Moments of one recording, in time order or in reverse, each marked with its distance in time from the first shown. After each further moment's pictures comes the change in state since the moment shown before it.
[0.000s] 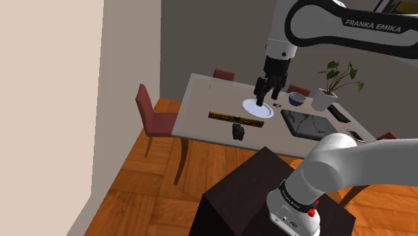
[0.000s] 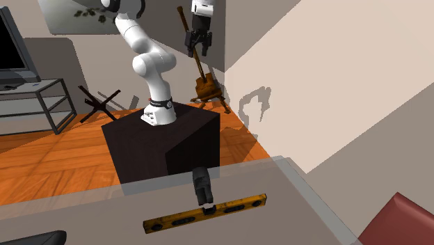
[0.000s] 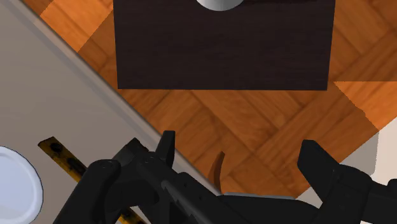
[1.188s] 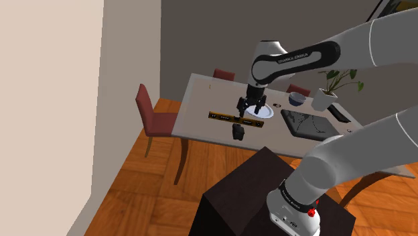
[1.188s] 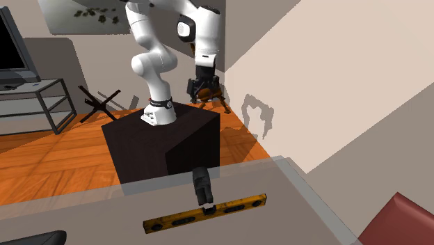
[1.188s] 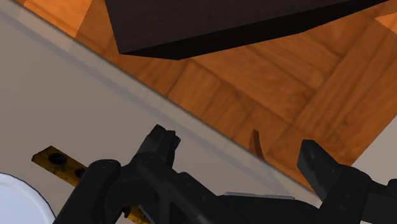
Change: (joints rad) arm -0.135 0.391 -0.137 -0.151 -0.085 0.595 0.016
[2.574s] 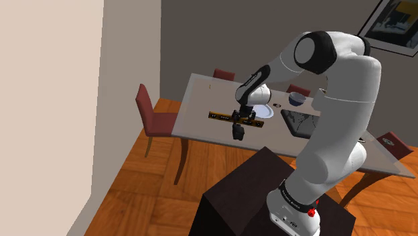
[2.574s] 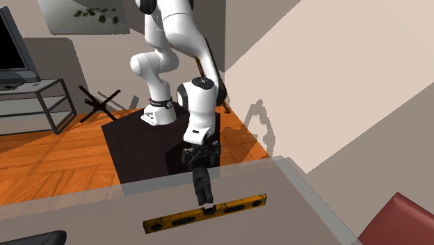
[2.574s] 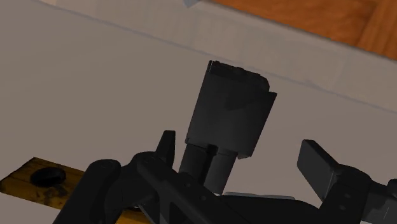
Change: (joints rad) arm -0.164 0.794 -0.095 0.313 0.187 0.546 -0.113
